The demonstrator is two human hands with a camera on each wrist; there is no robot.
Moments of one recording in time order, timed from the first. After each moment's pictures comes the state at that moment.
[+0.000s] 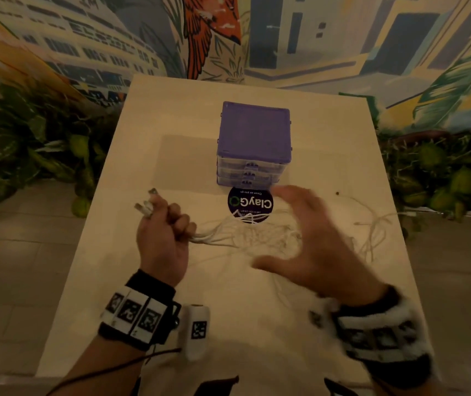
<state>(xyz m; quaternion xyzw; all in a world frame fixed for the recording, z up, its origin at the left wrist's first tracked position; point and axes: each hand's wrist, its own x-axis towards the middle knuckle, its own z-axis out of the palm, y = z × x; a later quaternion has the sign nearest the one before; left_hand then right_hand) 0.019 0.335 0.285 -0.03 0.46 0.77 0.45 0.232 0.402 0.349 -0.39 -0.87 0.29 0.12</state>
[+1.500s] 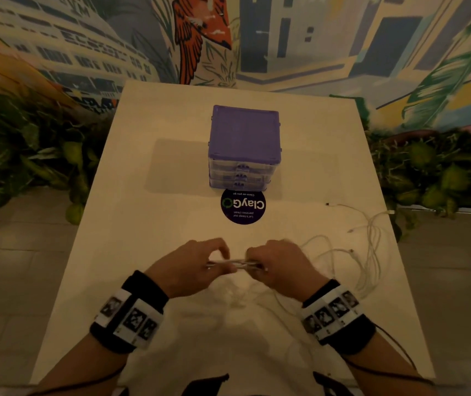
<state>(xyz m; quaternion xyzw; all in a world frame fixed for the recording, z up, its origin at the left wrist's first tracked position) 0.028 0.318 0.263 0.65 0.63 0.16 0.39 0.234 0.399 0.263 -0.31 -0.92 0.24 -0.08</state>
